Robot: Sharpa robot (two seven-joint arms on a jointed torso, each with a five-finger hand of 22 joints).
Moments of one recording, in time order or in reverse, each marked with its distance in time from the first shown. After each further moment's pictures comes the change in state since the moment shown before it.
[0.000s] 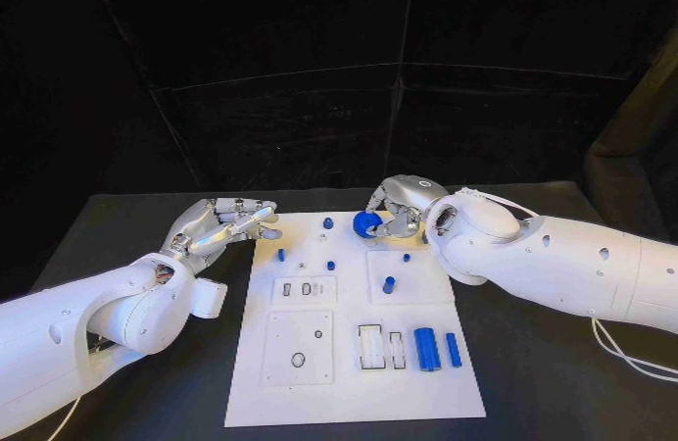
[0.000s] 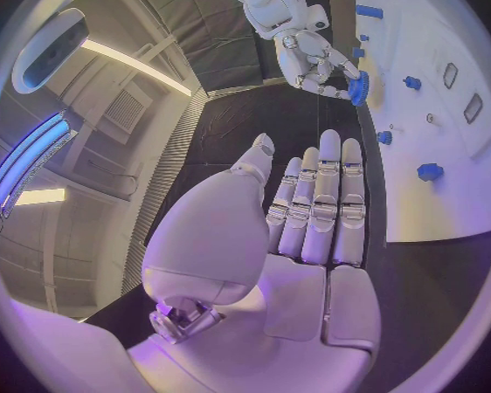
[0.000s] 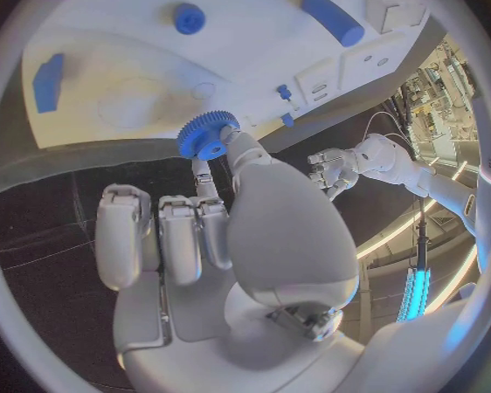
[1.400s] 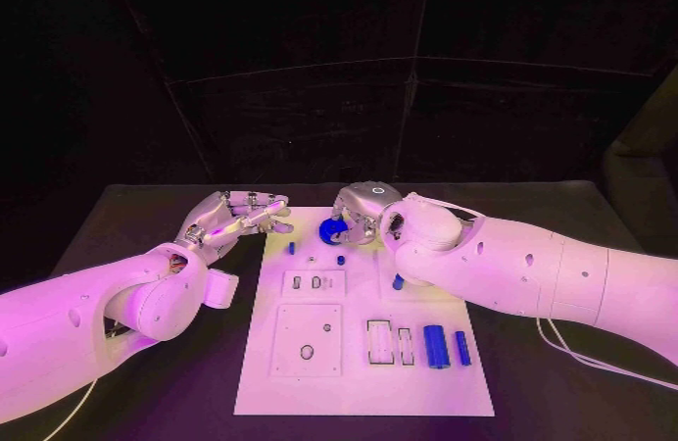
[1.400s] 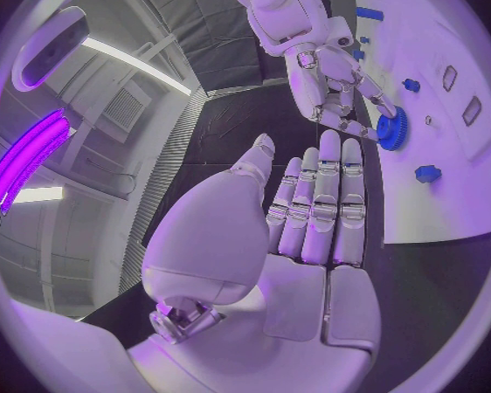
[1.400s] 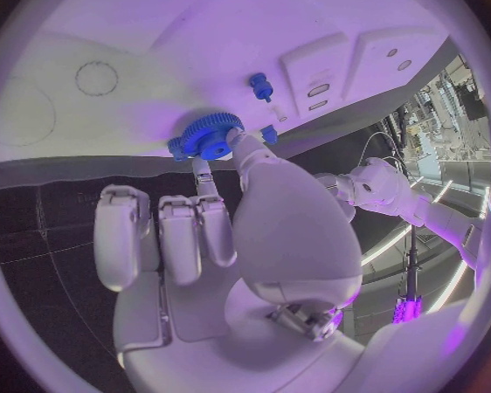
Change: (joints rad) left arm 0.000 -0.002 0.000 0.000 0.005 0.009 -0.007; left_hand 0.000 0.000 0.005 -0.005 0.000 0.000 0.000 0.000 0.000 0.000 0.000 -0.004 0.000 0.000 0.000 -0.004 0.001 0.000 0.000 0.000 0.000 -0.001; right arm -0.021 0.256 -0.010 -0.187 -0.115 0.064 -0.020; right_hand -0.072 -0.045 0.042 -0.002 -0.114 -0.025 0.004 -0.067 0.011 -0.001 0.014 -0.064 0.000 -0.003 0.011 0.000 0.000 -0.016 0.004 0.004 0.004 0.000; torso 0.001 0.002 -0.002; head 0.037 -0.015
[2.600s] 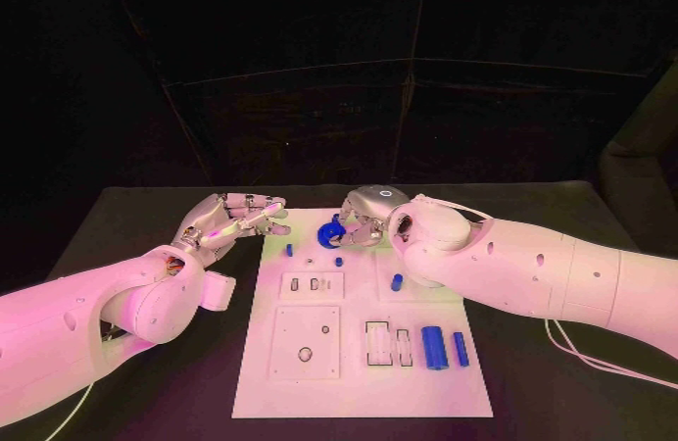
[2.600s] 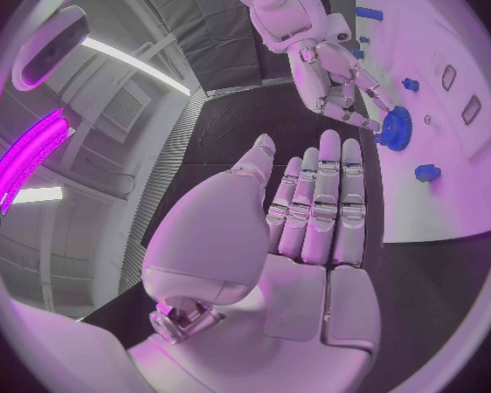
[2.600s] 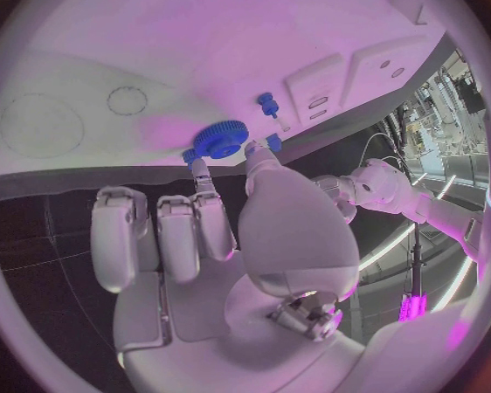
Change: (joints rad) left arm 0.000 -0.003 0.000 0.000 0.001 0.001 -0.003; left_hand 0.004 0.004 -0.003 -0.003 0.000 0.004 0.004 -0.005 0.000 0.000 0.000 0.000 -0.001 0.000 0.000 -0.004 0.001 0.000 0.000 0.000 -0.005 -0.002; right arm -0.001 -0.050 -0.001 0.025 0.034 0.009 0.018; right_hand -0.118 0.046 -0.221 0.111 0.087 -0.050 0.017 -0.028 -0.003 -0.003 0.022 -0.003 0.000 -0.002 0.019 0.000 0.000 0.000 -0.003 0.026 0.010 0.000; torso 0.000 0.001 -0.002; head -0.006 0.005
